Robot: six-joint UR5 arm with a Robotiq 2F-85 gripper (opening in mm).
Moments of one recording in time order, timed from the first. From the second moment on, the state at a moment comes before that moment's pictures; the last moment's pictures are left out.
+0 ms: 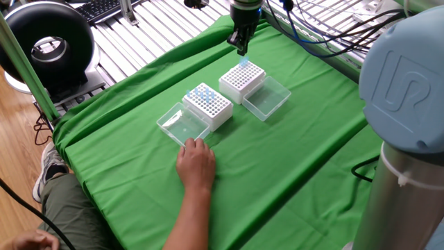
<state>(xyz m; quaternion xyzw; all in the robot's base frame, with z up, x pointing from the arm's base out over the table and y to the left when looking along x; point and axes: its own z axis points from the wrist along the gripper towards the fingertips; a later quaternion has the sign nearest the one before) 0.623 -0.107 0.117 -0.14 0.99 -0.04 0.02</state>
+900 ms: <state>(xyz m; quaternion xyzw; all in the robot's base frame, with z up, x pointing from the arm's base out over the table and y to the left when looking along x) 0.625 -0.108 0.111 -0.14 0.99 -0.04 0.03</state>
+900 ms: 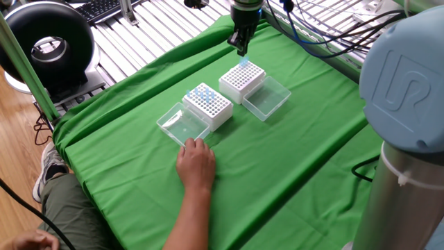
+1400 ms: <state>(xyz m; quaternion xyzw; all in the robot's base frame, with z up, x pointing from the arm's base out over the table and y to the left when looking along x) 0.620 -0.107 0.105 -0.17 0.99 -0.03 0.02</state>
